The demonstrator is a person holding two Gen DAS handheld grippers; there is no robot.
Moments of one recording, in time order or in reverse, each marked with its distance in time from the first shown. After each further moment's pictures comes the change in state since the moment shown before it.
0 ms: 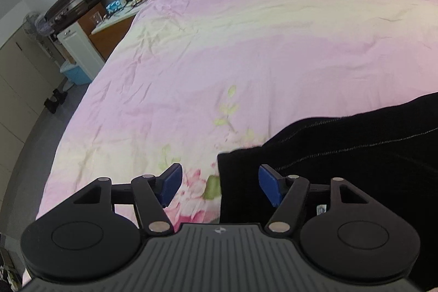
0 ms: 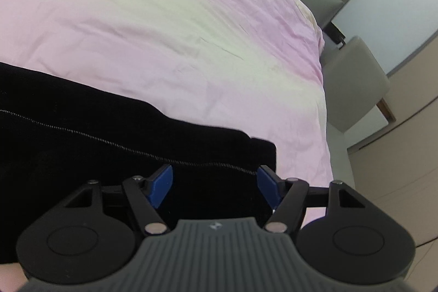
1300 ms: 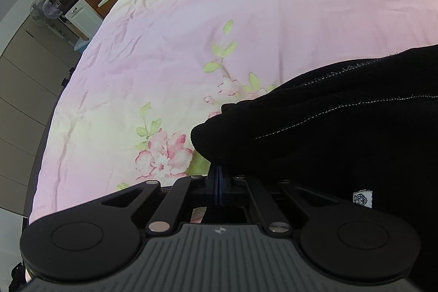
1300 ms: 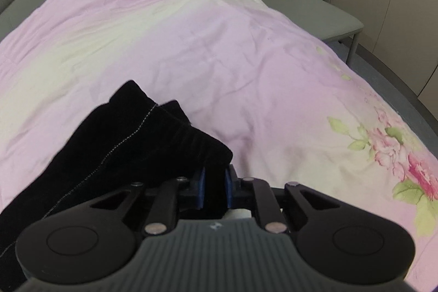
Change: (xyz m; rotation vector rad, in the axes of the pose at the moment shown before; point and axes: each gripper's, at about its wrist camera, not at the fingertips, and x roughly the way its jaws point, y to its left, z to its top) left arm 0.090 -0.044 -0.019 0.073 0.145 0.153; right arm 0.086 -0.115 -0.101 0.869 0.158 0.149
